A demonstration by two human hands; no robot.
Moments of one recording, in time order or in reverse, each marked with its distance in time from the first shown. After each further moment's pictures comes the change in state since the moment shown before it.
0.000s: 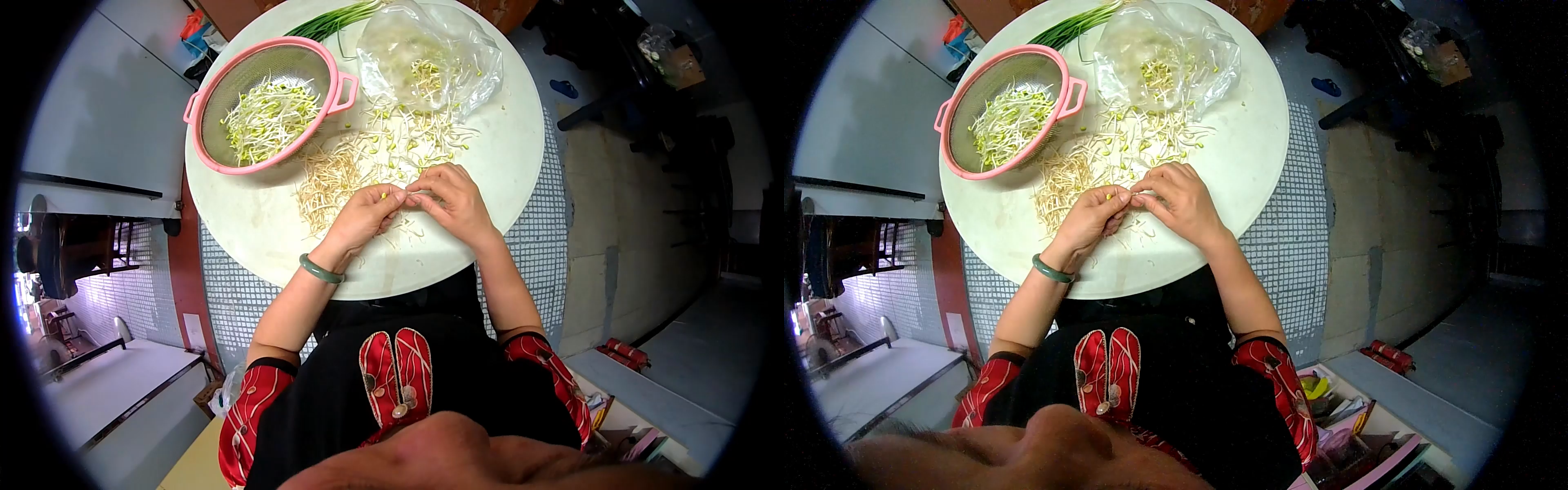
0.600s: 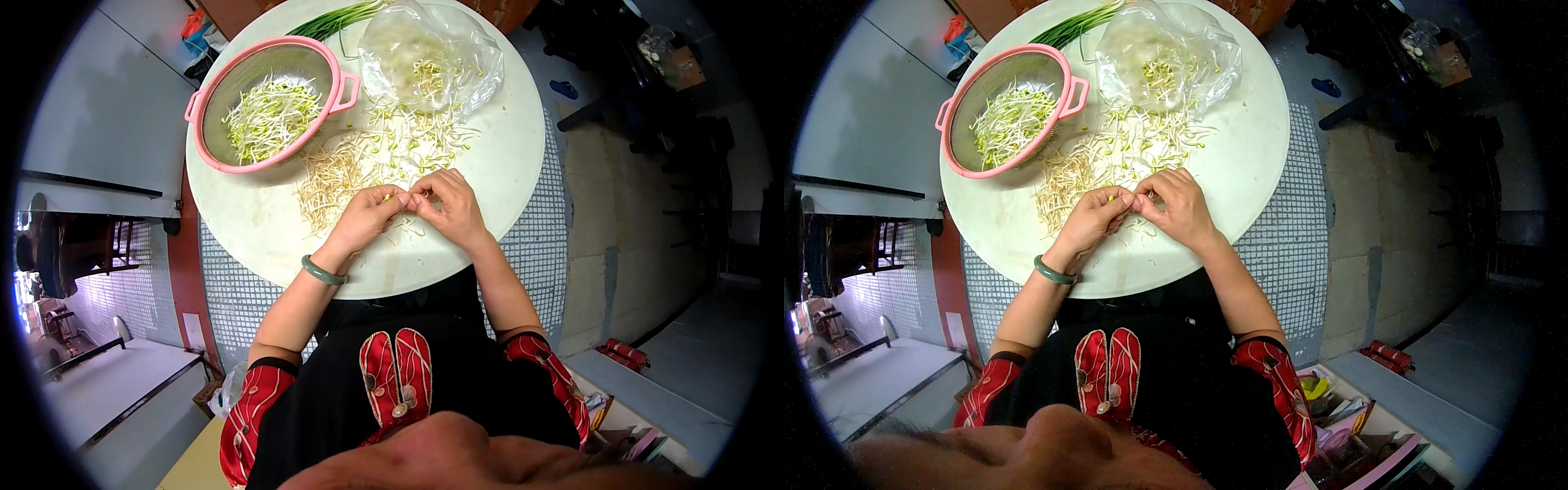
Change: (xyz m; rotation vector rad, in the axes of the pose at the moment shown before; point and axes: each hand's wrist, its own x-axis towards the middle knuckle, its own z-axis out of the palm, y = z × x) left_hand -0.004 0.004 0.006 0.045 0.043 0.029; right_hand -0.003 -0.002 0.015 0.057 0.076 0.035
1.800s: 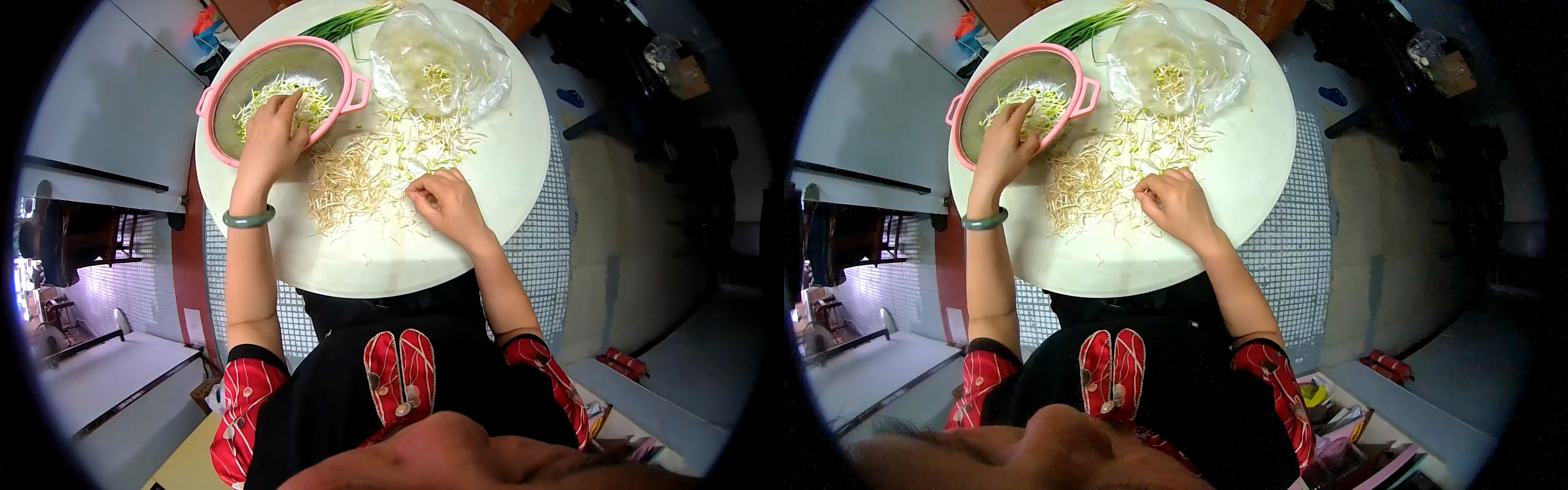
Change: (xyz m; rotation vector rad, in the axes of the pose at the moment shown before) left_hand -0.002 0.106 -0.119 1.409 0.616 0.664; right_hand 0.008 -0.007 0.001 -0.110 -0.191 0.072
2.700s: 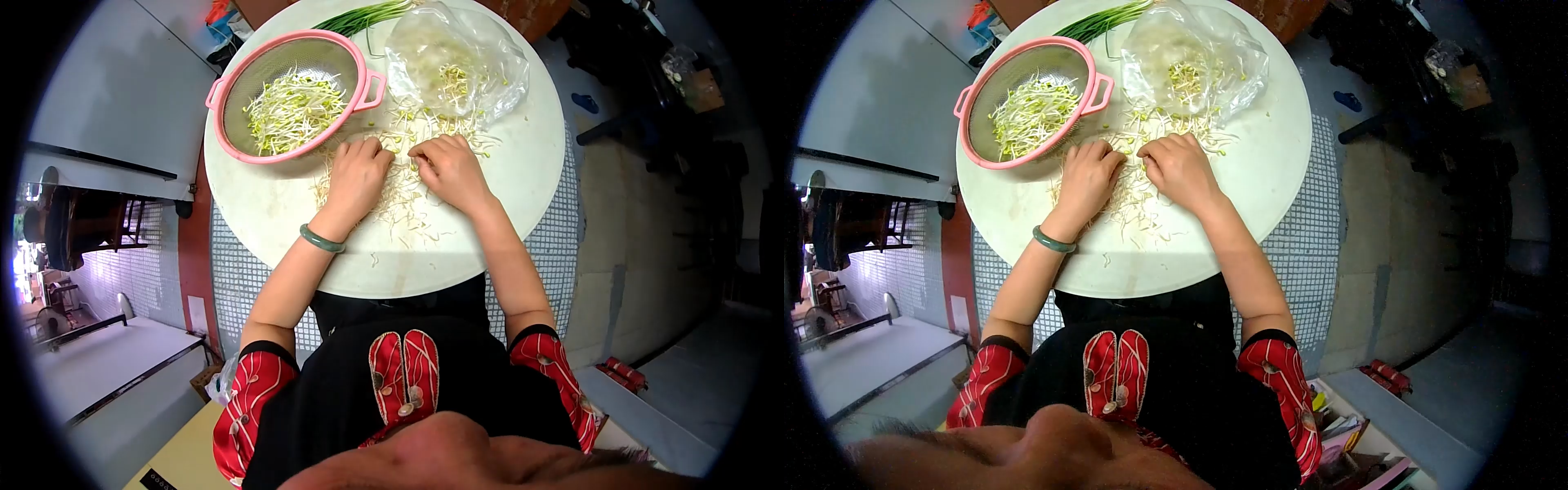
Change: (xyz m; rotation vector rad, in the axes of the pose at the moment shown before) left_hand -0.045 0.063 0.093 0.065 -0.057 0.174; right_hand 0.053 0.034 0.012 -0.137 0.058 -0.182
